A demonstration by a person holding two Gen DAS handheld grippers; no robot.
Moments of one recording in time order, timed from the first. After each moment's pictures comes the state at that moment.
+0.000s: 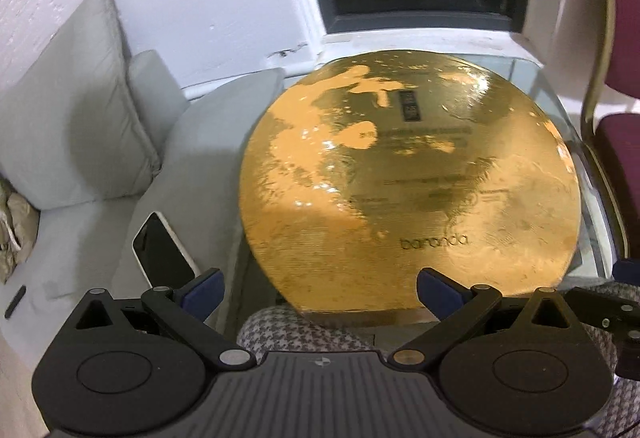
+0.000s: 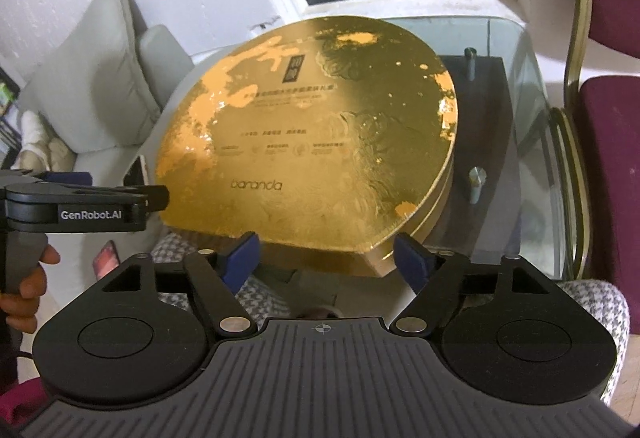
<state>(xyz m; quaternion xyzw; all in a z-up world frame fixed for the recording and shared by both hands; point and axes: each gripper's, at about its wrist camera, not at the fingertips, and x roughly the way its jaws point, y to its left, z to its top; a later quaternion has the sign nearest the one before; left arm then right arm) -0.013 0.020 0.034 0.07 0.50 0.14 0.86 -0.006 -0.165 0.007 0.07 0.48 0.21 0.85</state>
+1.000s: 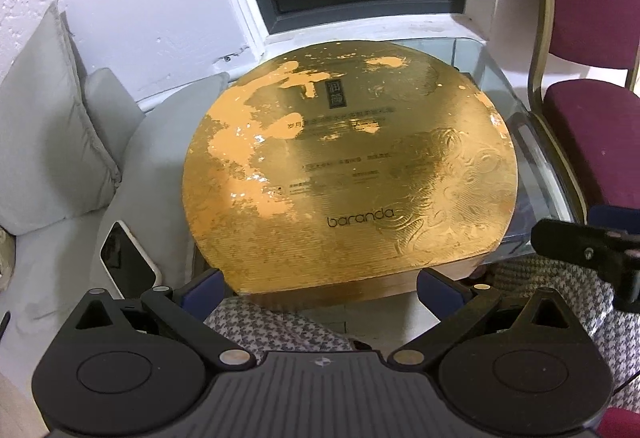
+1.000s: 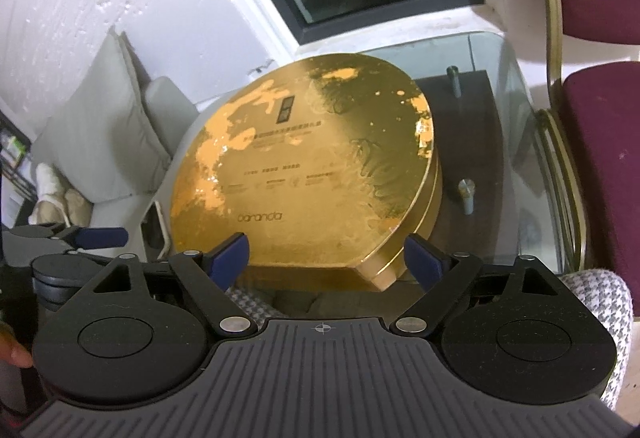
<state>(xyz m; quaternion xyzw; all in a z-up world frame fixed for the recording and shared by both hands) -0.027 -0.021 0.034 0.09 0.50 0.07 0.86 -0.020 -0.198 0.020 0.14 0.44 0.21 0.87</state>
